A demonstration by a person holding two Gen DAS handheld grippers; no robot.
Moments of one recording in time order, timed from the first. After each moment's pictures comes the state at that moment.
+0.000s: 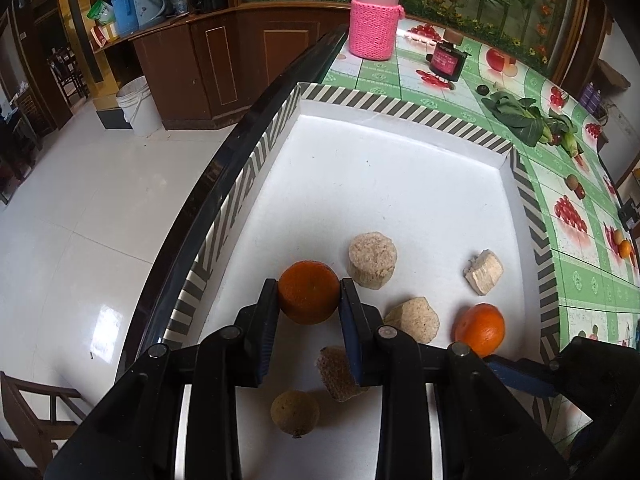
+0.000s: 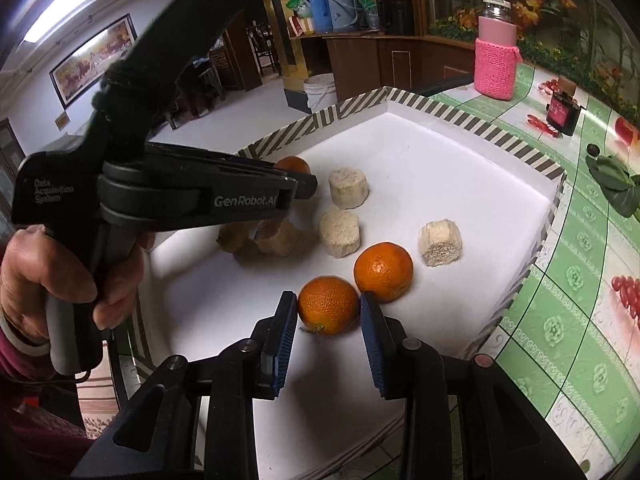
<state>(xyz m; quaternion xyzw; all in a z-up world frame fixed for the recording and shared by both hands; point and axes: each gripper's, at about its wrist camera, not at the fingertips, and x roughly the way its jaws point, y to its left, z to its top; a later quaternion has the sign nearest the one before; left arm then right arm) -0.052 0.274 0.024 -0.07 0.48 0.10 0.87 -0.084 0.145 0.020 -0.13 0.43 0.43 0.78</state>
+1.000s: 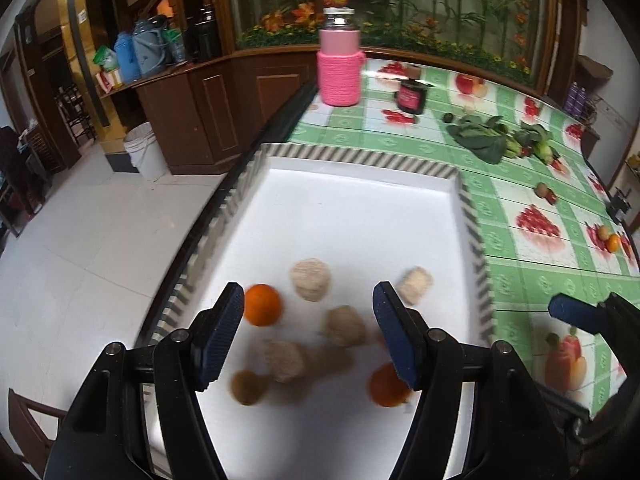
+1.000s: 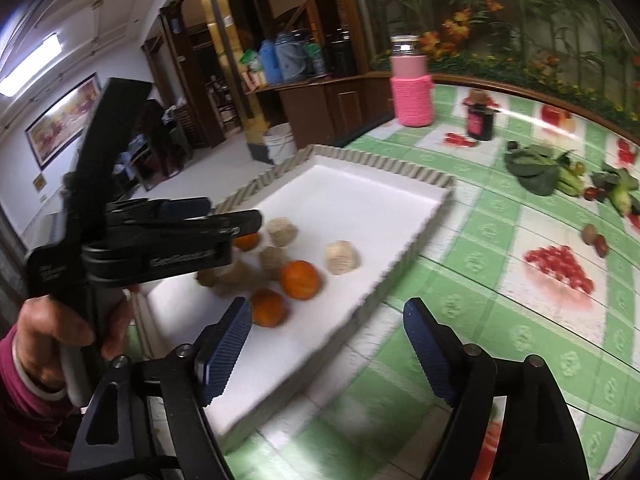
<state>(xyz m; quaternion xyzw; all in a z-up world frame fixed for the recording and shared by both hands) -0.075 0.220 0.064 -0.03 0.42 0.10 0.90 -0.074 0.056 0.060 -0.05 0.39 0.36 0.85</state>
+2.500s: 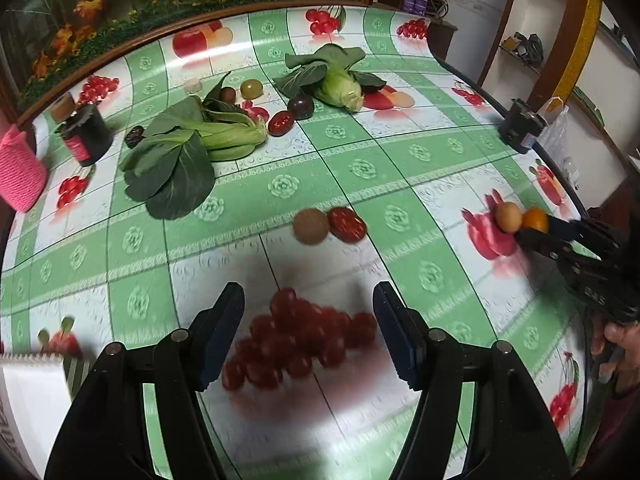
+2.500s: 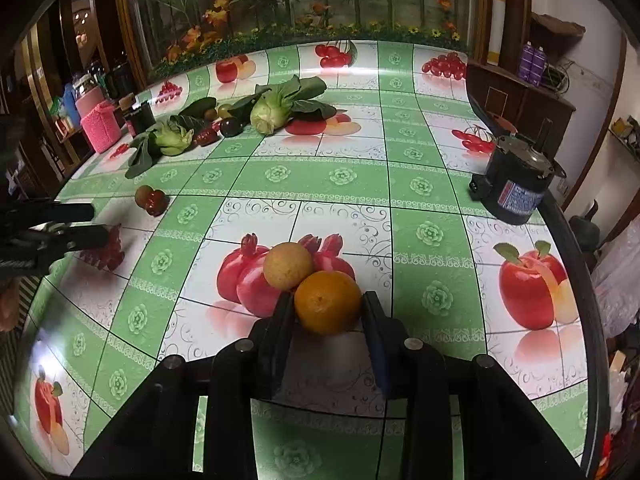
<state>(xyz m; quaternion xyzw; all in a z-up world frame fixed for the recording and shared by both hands) 0.118 -0.027 0.032 0.08 0.48 -0.19 0.85 0.060 -0.274 0.023 0.00 0.43 0.07 0.90</state>
